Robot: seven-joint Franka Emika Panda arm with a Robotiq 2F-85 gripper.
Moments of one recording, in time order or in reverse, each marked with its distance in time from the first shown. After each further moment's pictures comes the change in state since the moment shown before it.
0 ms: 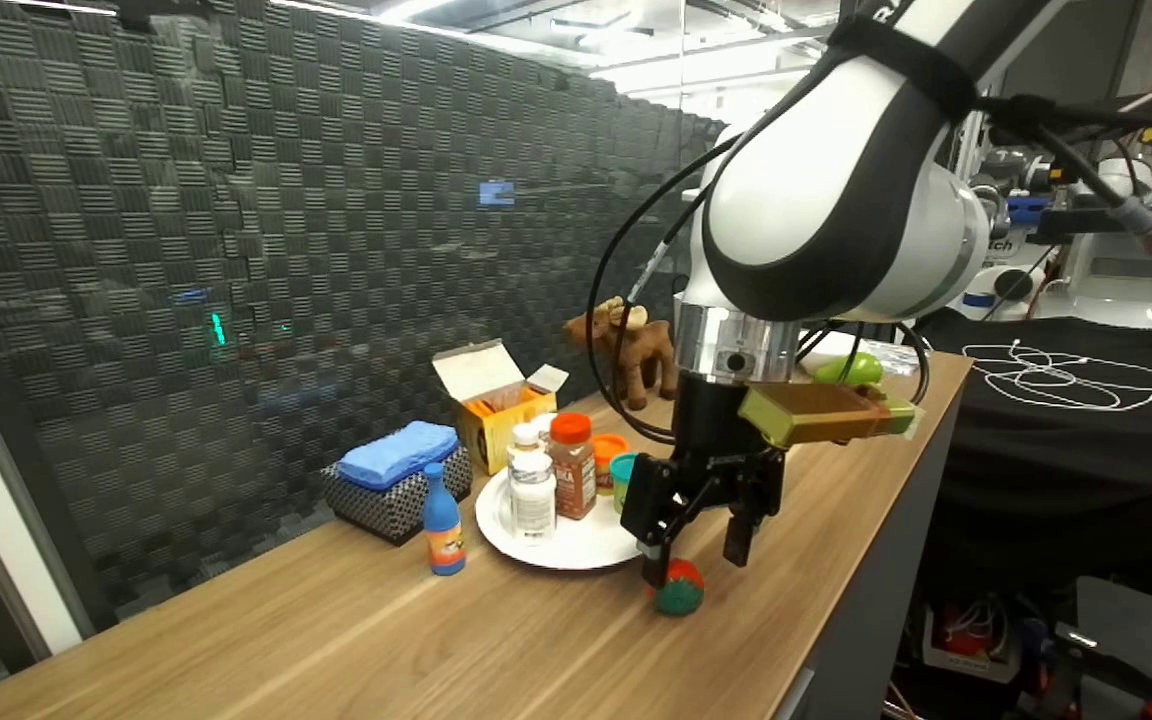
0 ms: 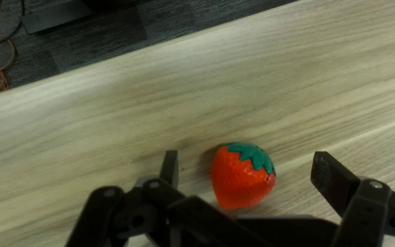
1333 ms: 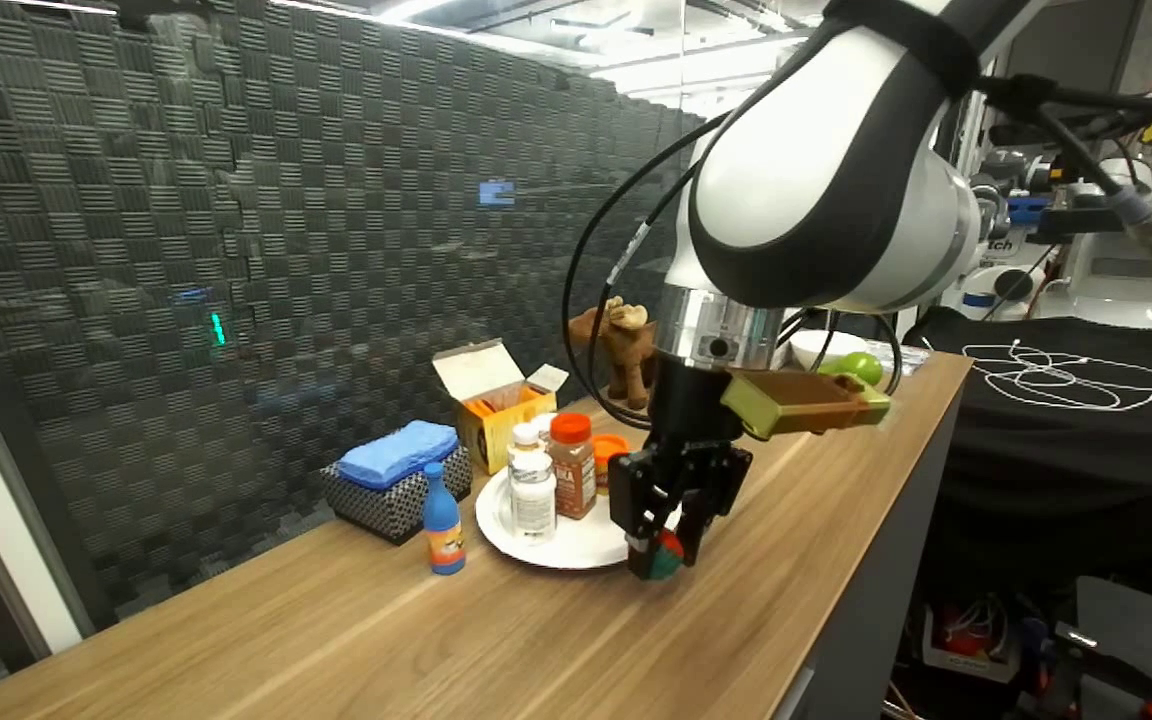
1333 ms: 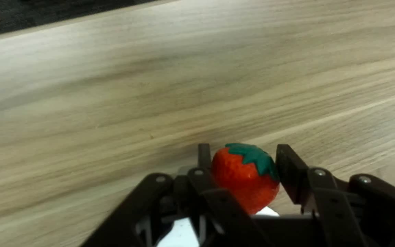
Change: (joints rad) arm 0.001 -0.006 0.031 0.020 0.005 0.051 -0.040
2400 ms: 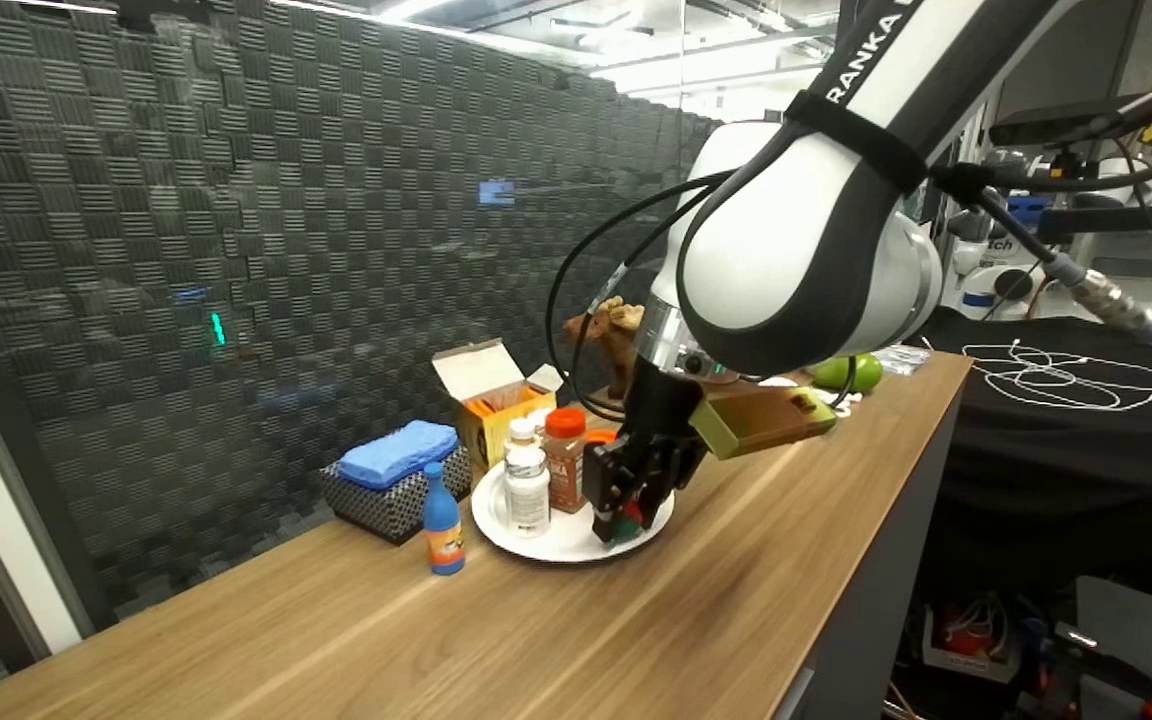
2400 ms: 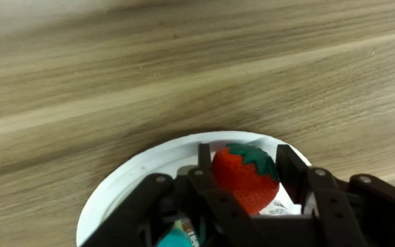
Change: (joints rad) arm -0.010 0.106 -0.015 0.037 -0.094 0.263 -0.013
